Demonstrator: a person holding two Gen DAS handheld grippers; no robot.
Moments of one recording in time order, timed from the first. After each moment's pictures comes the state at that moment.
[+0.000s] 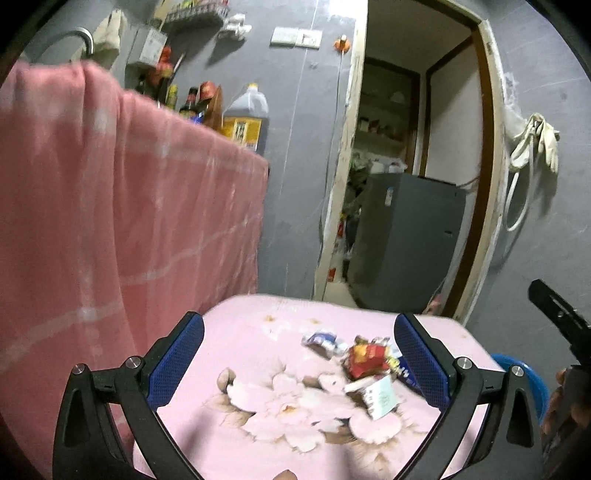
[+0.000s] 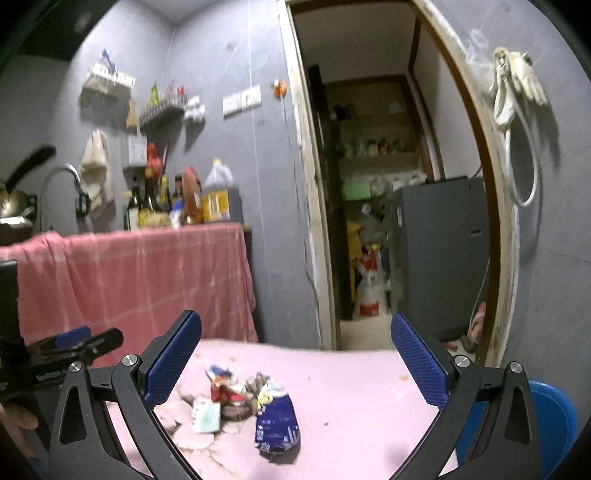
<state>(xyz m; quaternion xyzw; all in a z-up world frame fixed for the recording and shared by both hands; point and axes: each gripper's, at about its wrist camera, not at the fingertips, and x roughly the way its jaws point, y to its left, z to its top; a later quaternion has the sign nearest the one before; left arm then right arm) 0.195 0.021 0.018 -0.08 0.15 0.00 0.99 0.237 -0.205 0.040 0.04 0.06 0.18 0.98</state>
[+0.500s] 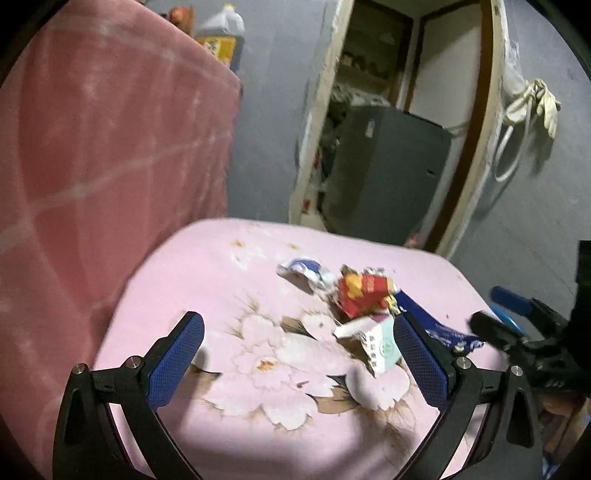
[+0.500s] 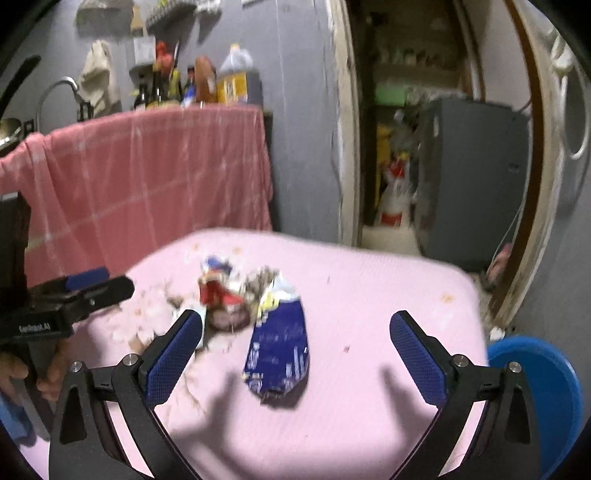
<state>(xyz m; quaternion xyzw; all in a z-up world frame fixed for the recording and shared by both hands) 0.234 0.014 -0.016 -0.08 0.29 -0.08 0.95 0.290 -0.181 -0.016 -0.03 0.26 0.23 0.94</state>
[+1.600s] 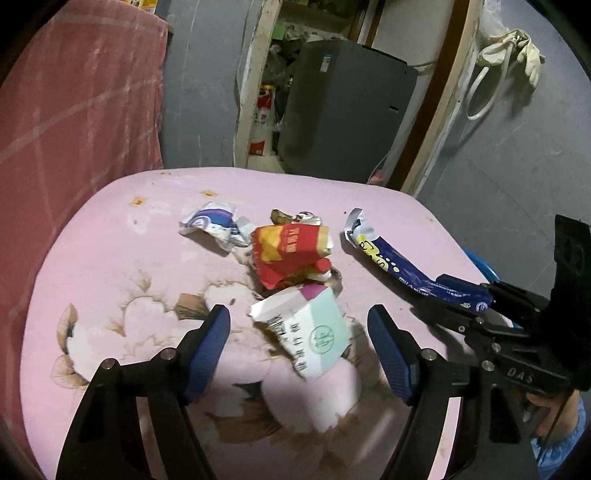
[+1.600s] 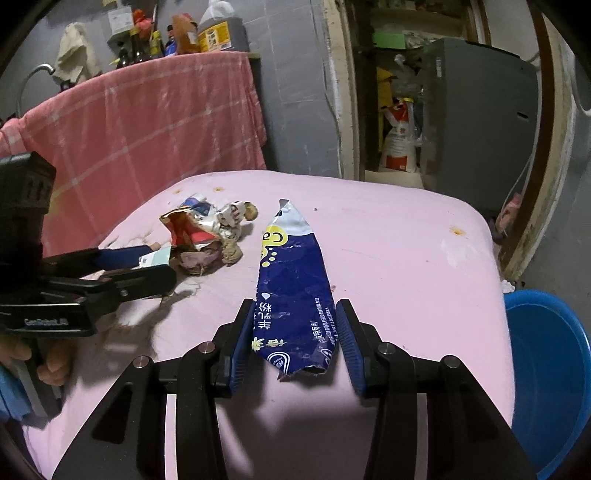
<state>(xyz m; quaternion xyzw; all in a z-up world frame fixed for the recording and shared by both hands) 0.283 -0.035 -0.033 -0.06 0.39 -0.16 0.91 0.312 -0.199 -0.045 -0.02 0.36 0.23 0.90</state>
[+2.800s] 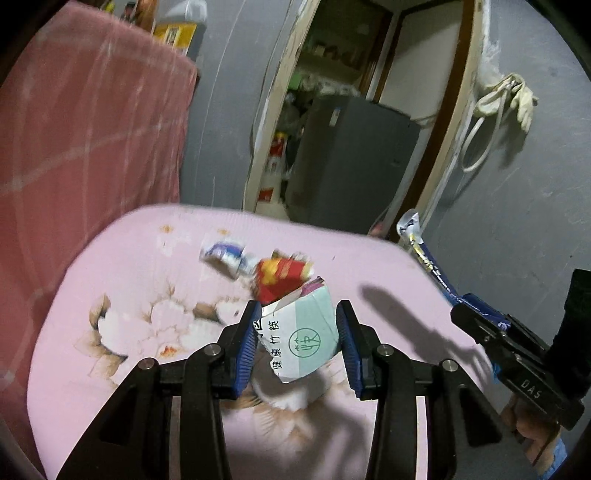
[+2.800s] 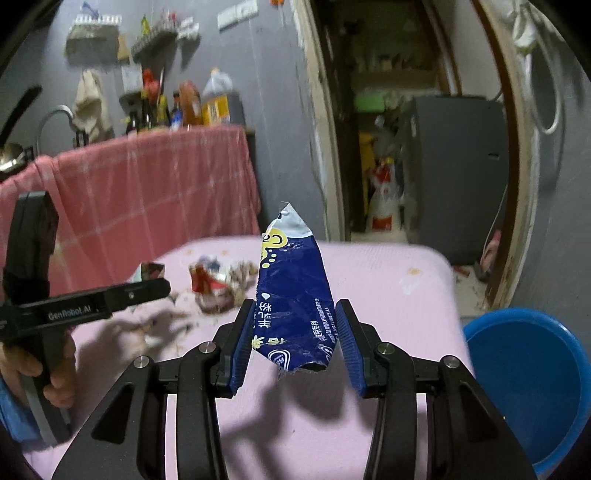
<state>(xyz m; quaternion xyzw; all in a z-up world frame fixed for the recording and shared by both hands) 0.230 -0.033 -0.007 -0.10 0.28 -0.13 0.95 0.255 -0.229 -0.021 0.02 0.21 0.21 0.95</state>
